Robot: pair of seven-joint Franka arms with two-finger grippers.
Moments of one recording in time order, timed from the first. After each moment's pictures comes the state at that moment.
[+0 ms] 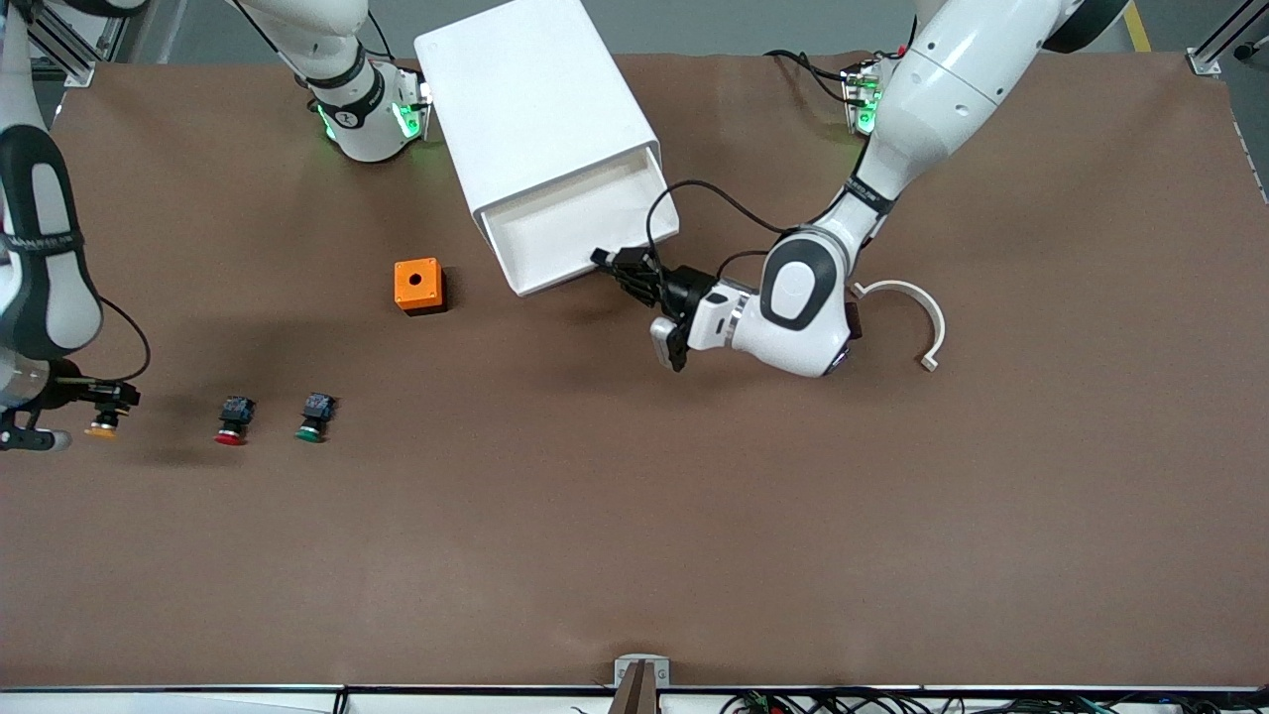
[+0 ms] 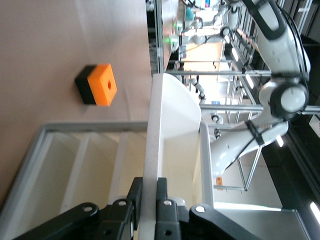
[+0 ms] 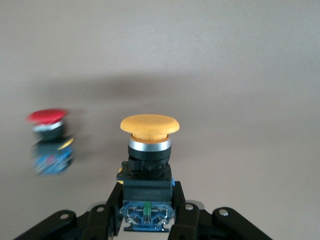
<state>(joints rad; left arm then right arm) -0.30 0.67 -0.32 -1.73 -1.40 1.86 0.77 -0.36 0.47 -0.04 -1.70 -0.12 2.05 -0.25</state>
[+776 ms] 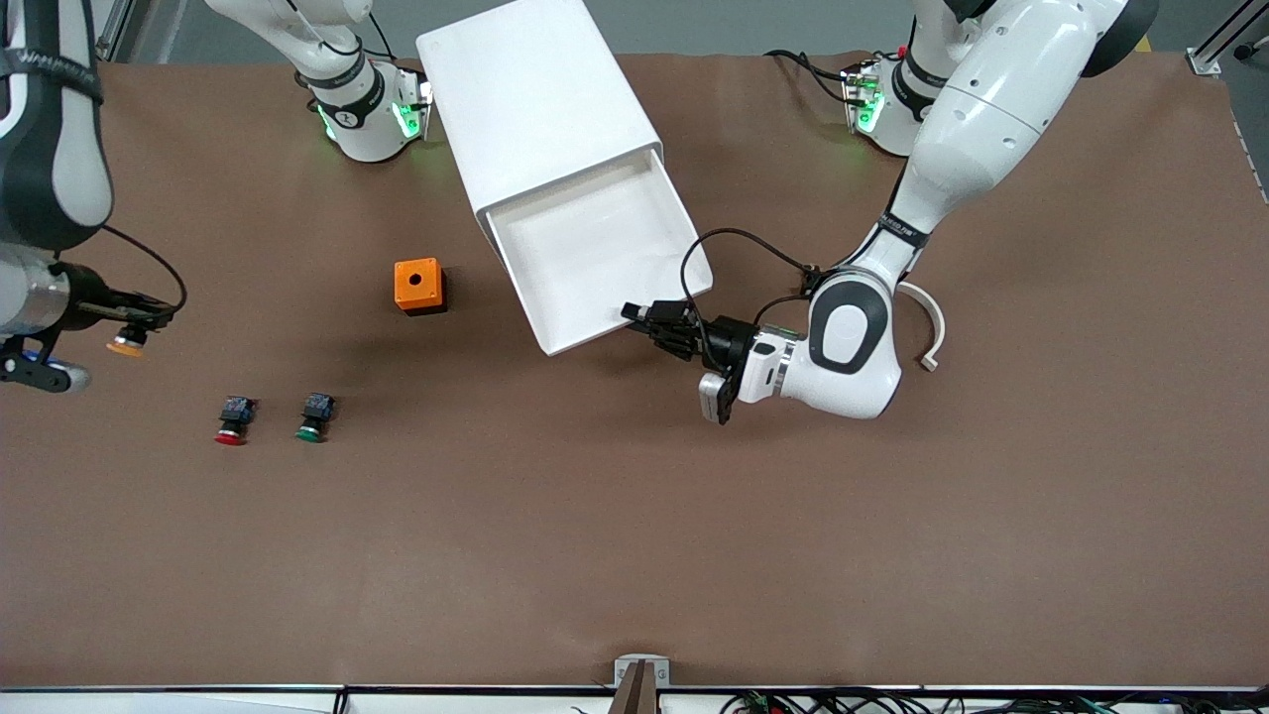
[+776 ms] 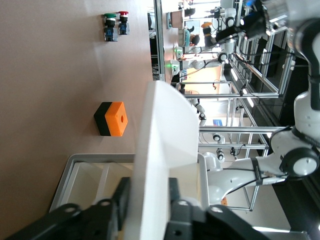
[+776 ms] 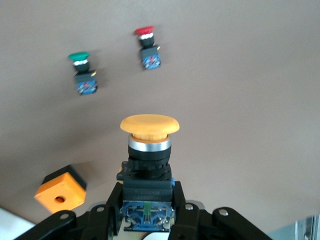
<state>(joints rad) -0.21 0.72 -0.32 -1.63 -1.36 1.86 0.73 -0.05 0.17 -0.03 -1.68 -0.12 1.51 0.26</state>
